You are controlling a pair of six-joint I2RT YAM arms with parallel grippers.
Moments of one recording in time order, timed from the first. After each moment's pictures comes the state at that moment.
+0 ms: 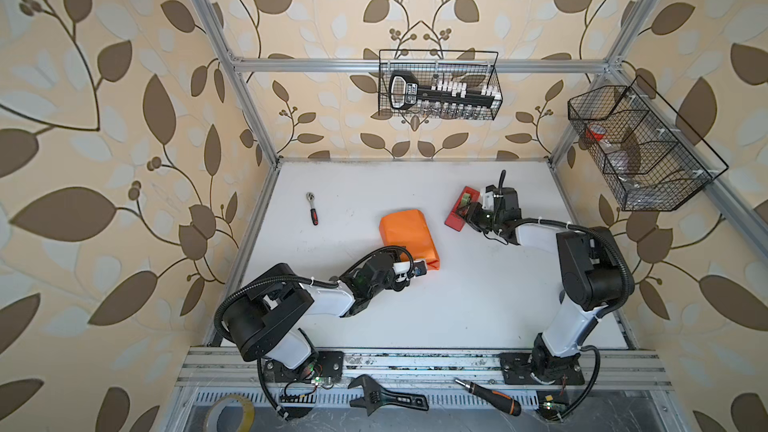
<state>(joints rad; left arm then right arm) -0.79 1.51 0.41 0.60 -0.11 0.75 0.14 1.80 0.94 0.17 -0.42 0.74</state>
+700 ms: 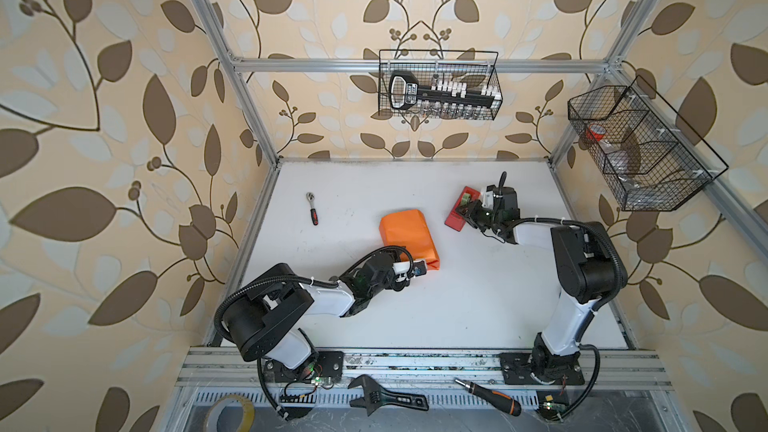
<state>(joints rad) -0.79 1.51 0.41 0.60 -0.11 0.75 0.13 1.86 0.95 0.28 -0.45 0.86</state>
